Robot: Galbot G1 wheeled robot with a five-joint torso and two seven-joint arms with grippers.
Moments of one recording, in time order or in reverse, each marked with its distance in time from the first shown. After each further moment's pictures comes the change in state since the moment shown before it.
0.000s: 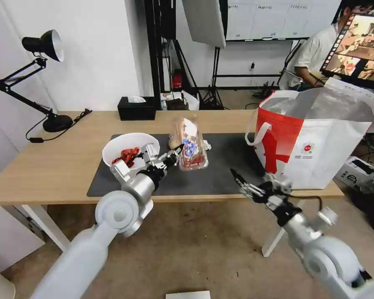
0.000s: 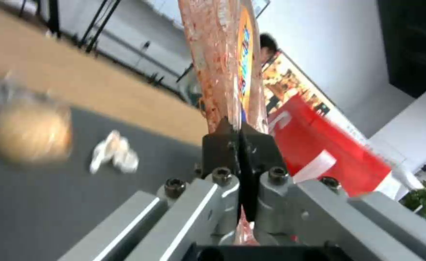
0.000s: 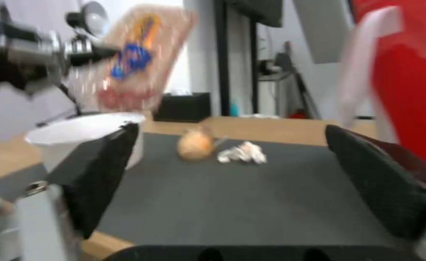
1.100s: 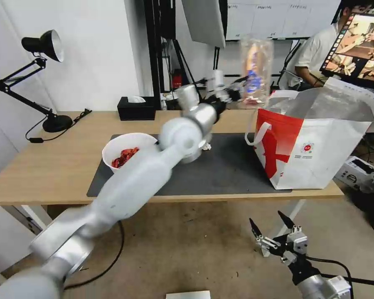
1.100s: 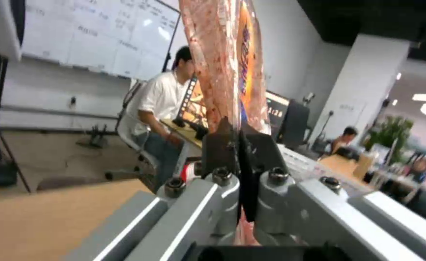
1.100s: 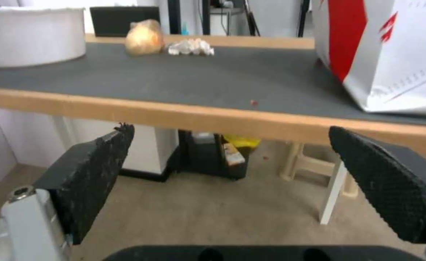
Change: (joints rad) left arm -0.707 -0.342 0.422 0.491 0.157 -0.047 0.027; right arm -0.223 0.197 0.054 -0.073 -0.251 0.049 0.005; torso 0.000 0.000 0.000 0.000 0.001
